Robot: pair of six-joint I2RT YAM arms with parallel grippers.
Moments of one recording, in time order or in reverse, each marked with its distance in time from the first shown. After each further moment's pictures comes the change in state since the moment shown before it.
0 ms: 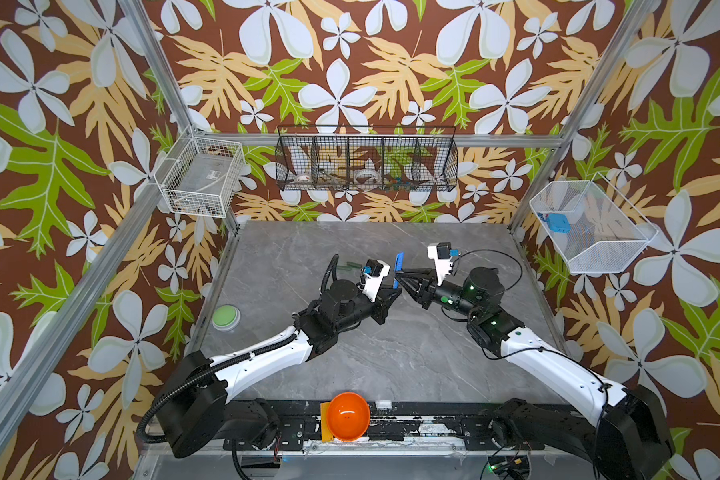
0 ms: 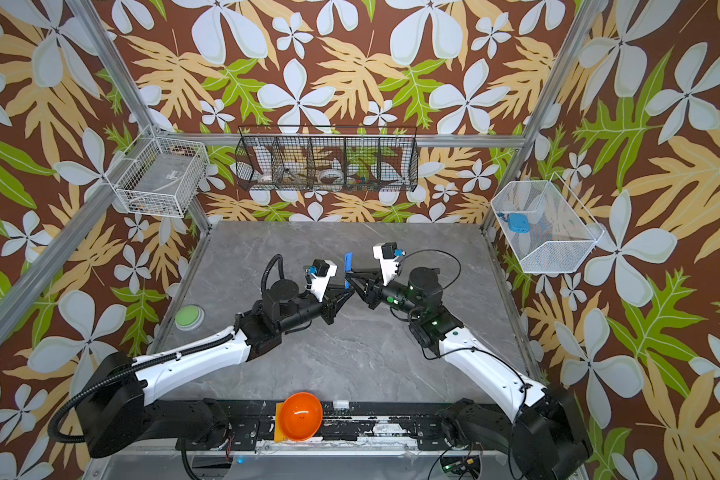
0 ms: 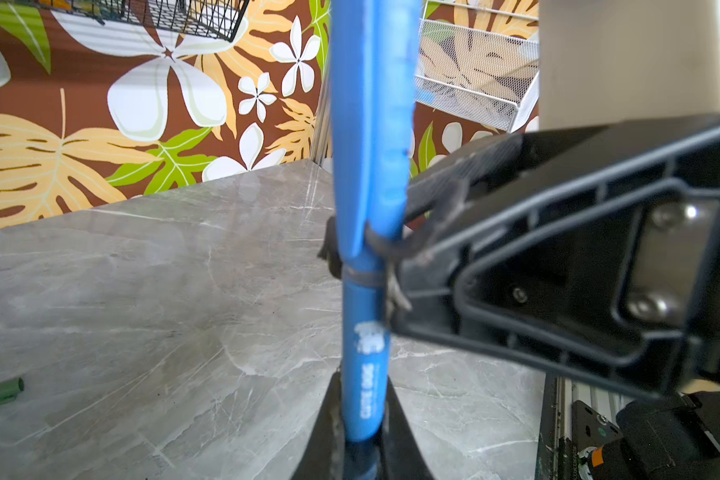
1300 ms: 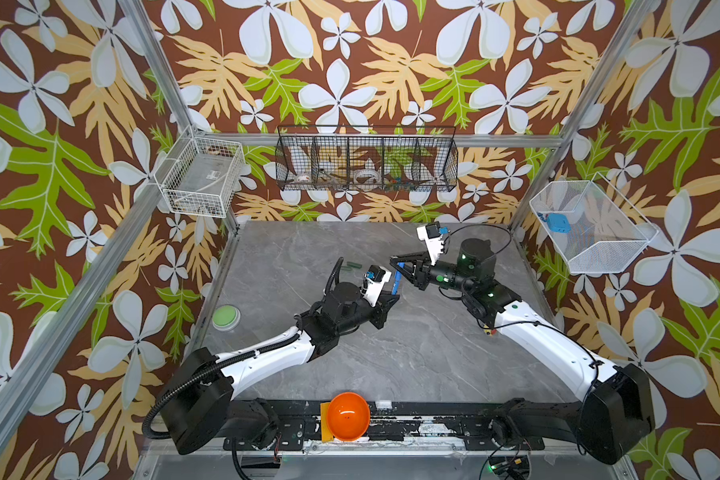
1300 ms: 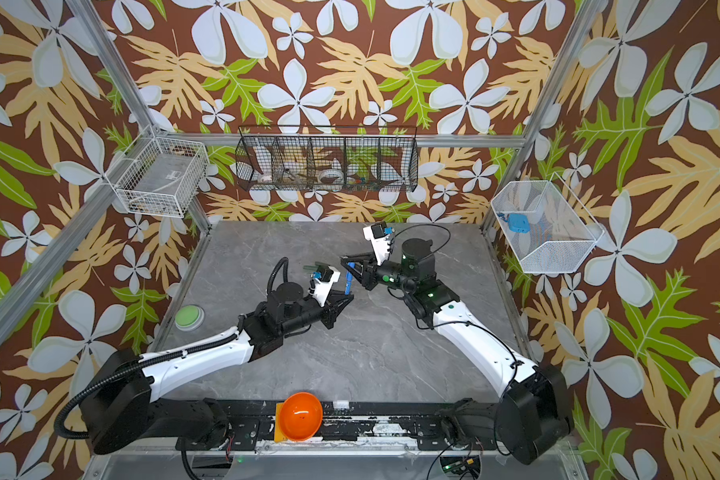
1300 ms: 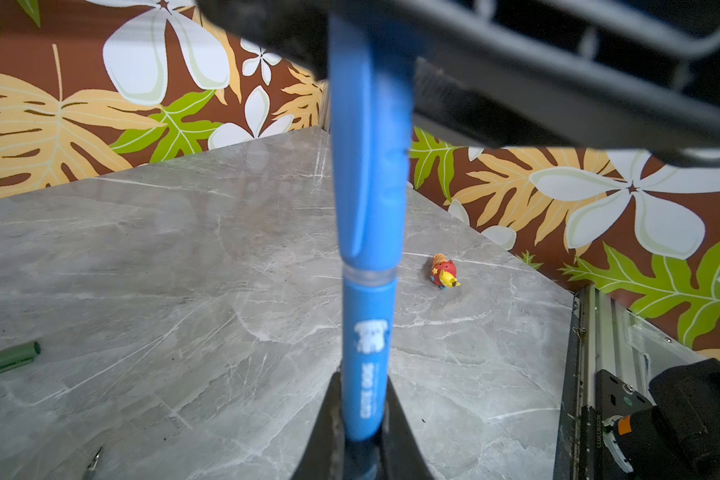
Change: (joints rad) left arm 0.000 0.024 -0.024 -0.037 -0.014 0.040; right arm -0.045 0.169 0.269 -0.209 -0.125 -0.054
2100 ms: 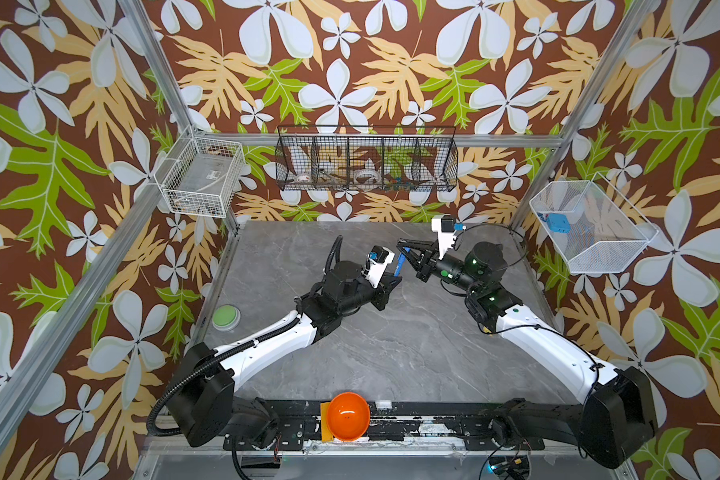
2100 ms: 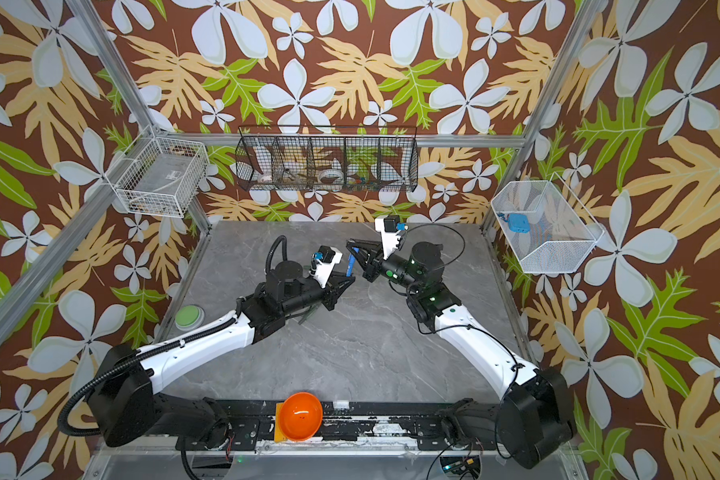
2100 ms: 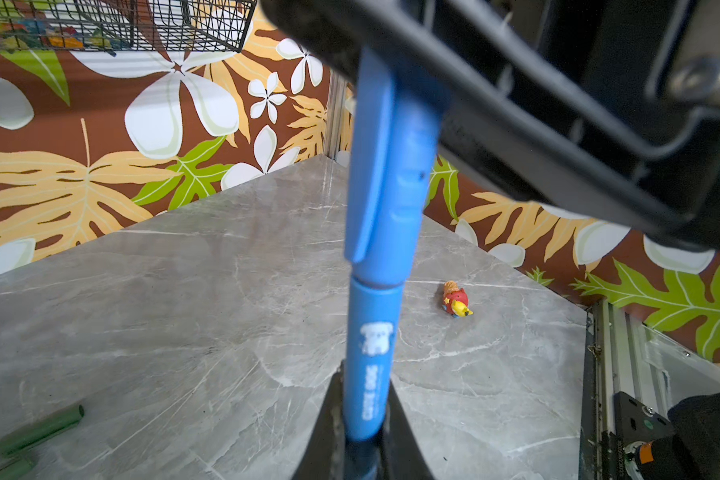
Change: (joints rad) left arm 0.076 0.056 0.219 -0.145 0.067 0.077; right arm -0.009 -0.019 -0.067 0.269 0.098 0.026
